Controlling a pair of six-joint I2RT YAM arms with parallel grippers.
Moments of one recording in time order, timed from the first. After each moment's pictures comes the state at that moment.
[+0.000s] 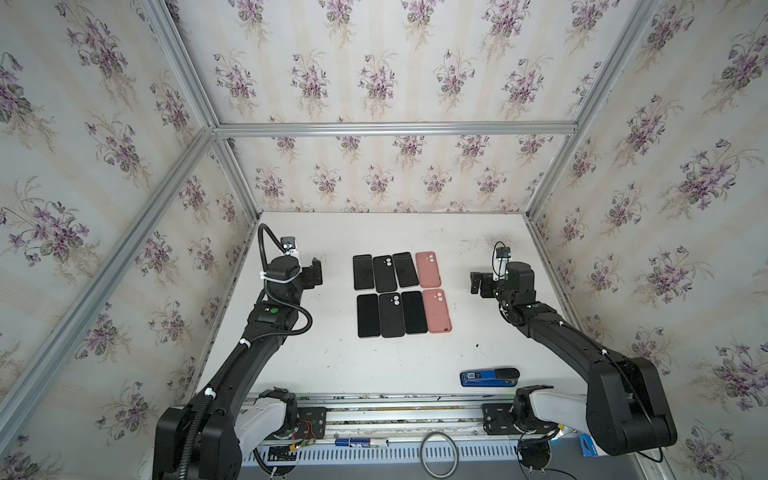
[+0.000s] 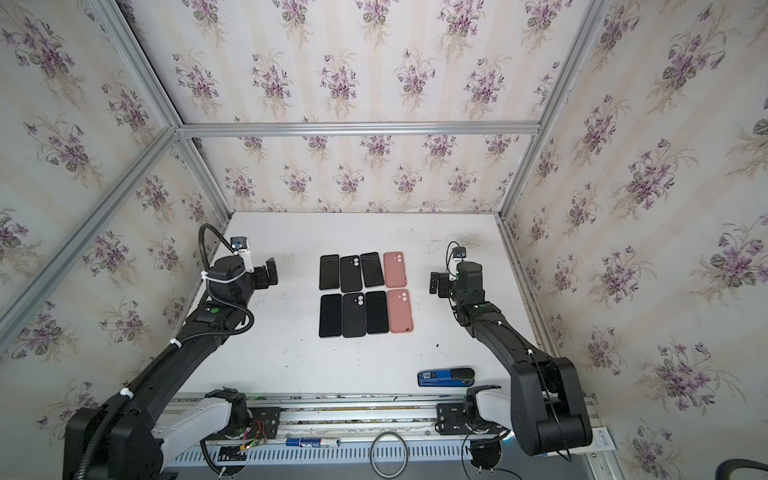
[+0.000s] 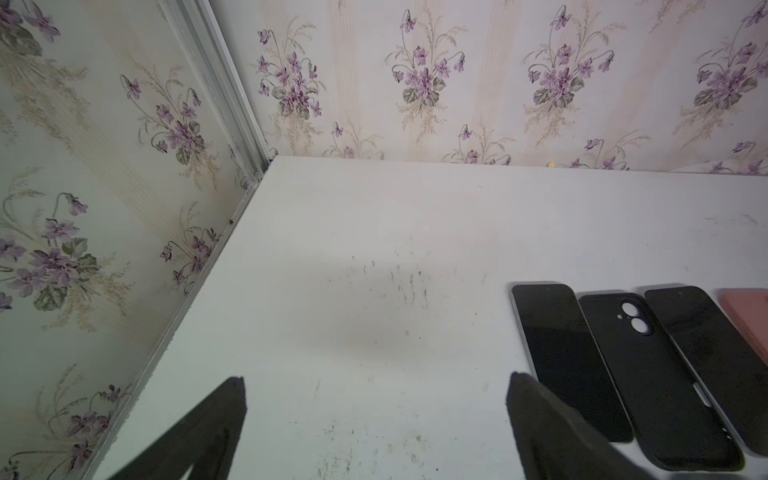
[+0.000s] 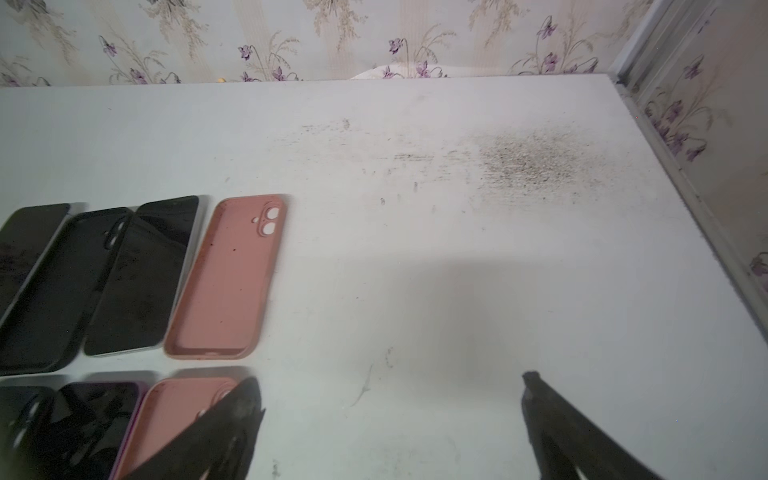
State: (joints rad) left arm -0.13 1.06 0.65 0.03 -0.29 -0.04; right arm 0.10 1.25 0.54 0.17 0.05 0.06
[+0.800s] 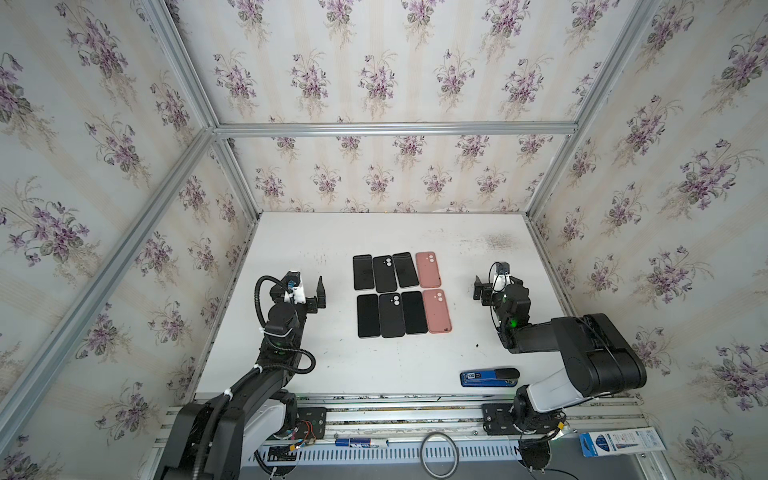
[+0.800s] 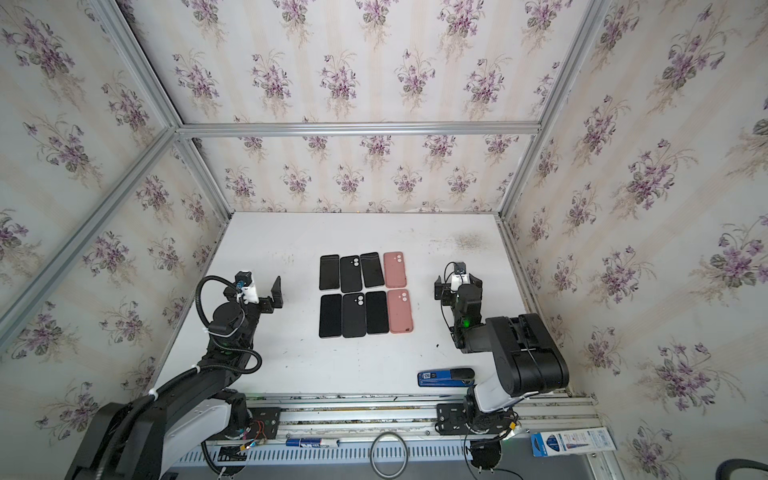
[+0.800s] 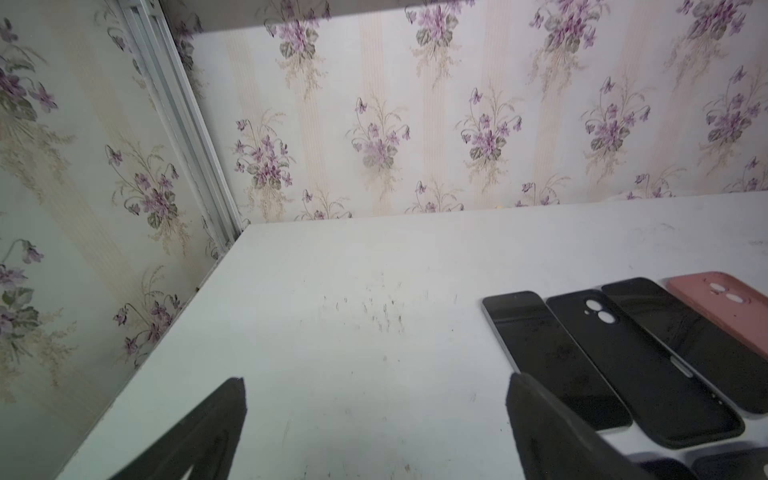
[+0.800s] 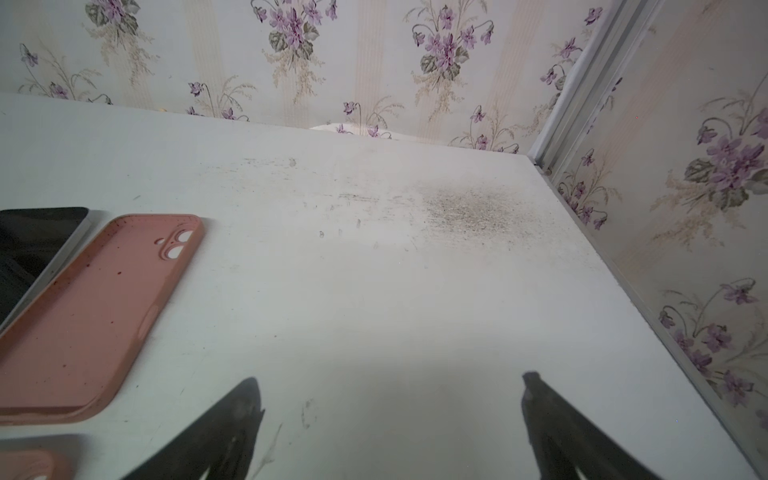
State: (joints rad) left arm -0.14 1.07 0.15 0.80 -0.16 0.08; right arm 0.08 1.55 0.29 0.97 0.13 -0.08
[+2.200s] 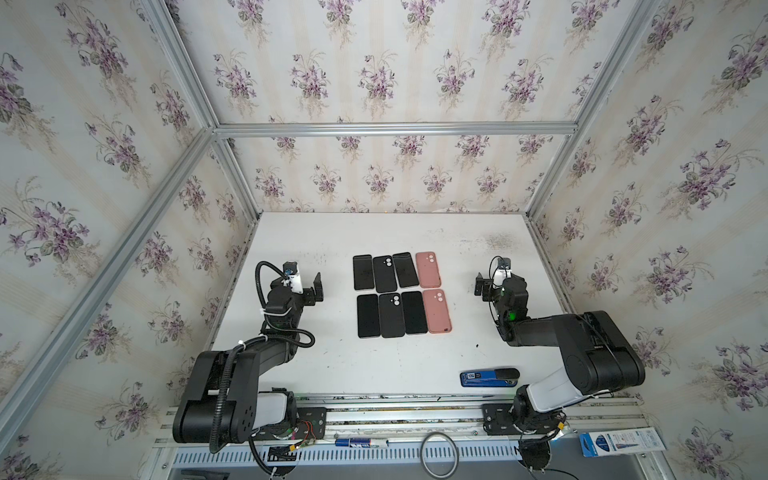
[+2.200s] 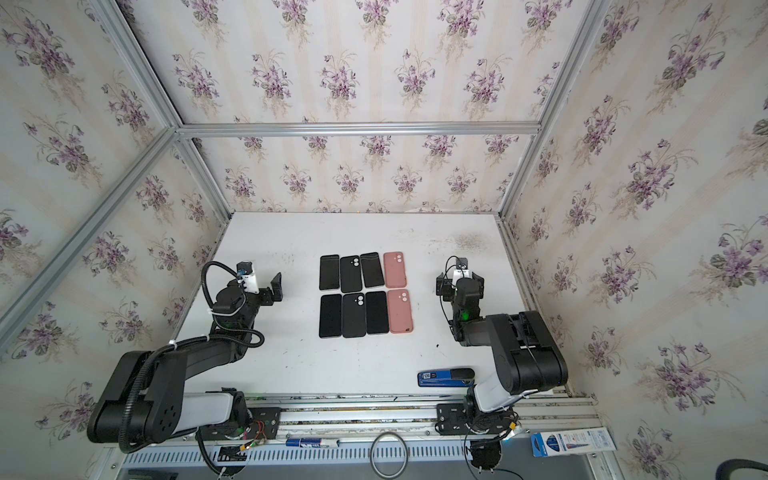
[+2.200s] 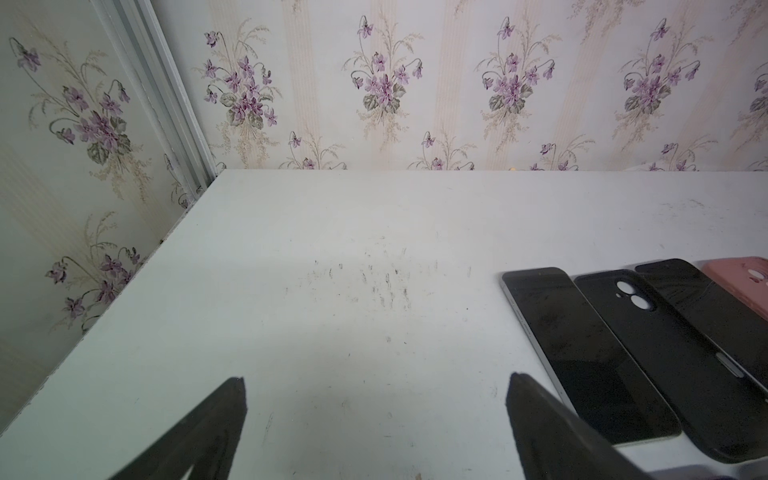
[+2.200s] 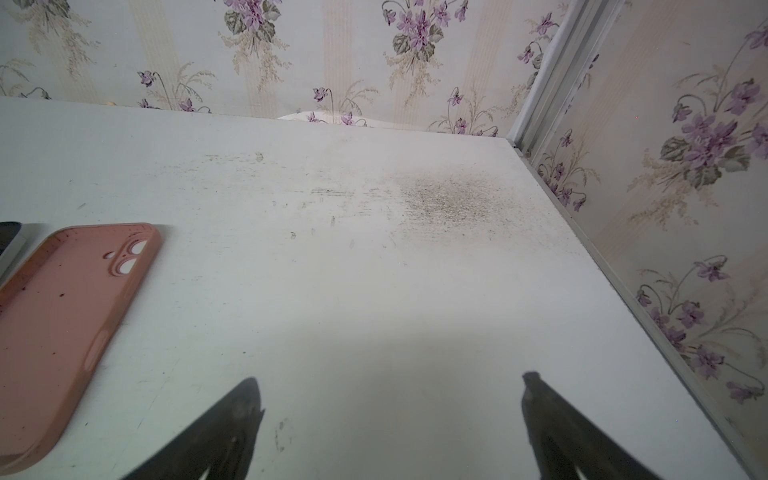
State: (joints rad) left arm -0.01 1.33 0.29 0.81 -0.02 0.02; right arm 0.08 1.55 0.37 0.84 0.21 -0.04
